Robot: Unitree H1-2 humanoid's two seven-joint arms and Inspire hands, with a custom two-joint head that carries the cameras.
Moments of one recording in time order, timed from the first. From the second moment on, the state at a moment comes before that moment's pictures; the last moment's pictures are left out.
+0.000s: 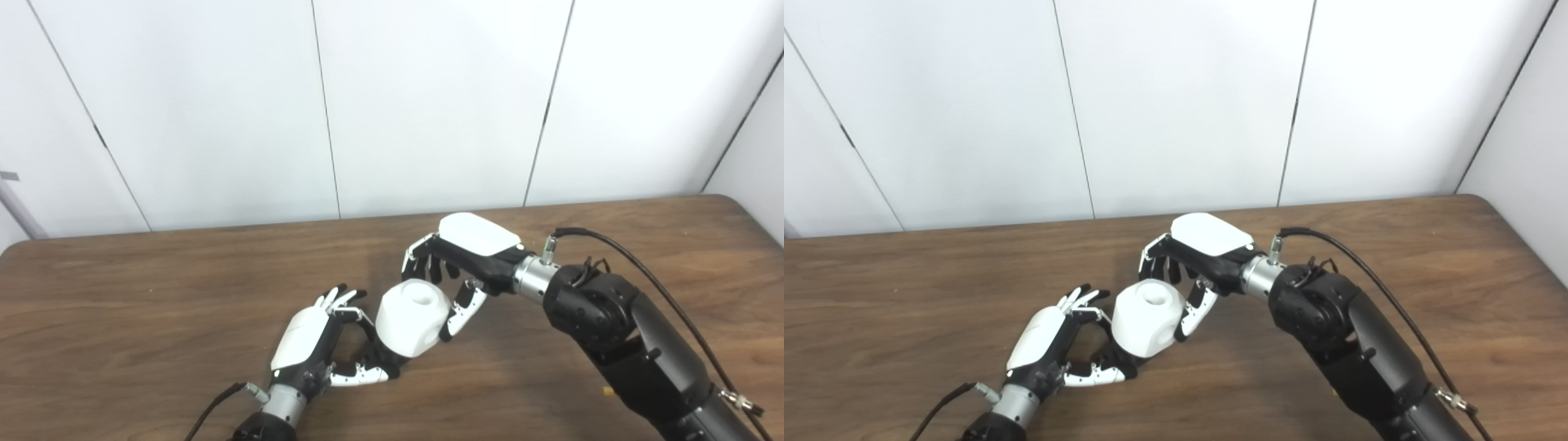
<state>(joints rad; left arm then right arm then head) -0.23 0.14 -0.35 0.13 0.63 -0.01 0.02 -0.53 -0.41 0.35 -0.15 -0.64 0.03 0.51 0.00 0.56</state>
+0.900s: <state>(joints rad) -0.21 0.11 -0.38 0.09 0.63 0.03 0.02 -0.53 -0.39 0.37 -0.12 -0.62 0.02 0.51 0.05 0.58</state>
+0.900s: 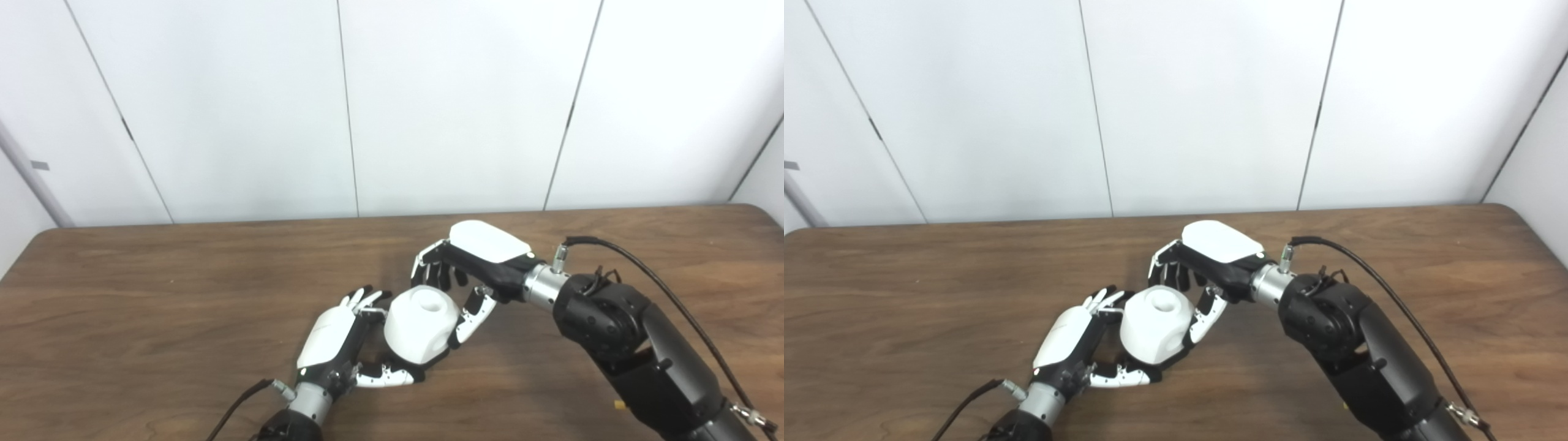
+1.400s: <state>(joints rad) -0.20 0.10 -0.38 0.08 0.63 0.04 0.02 -0.53 -0.38 0.37 -0.12 -0.62 0.01 0.51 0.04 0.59</state>
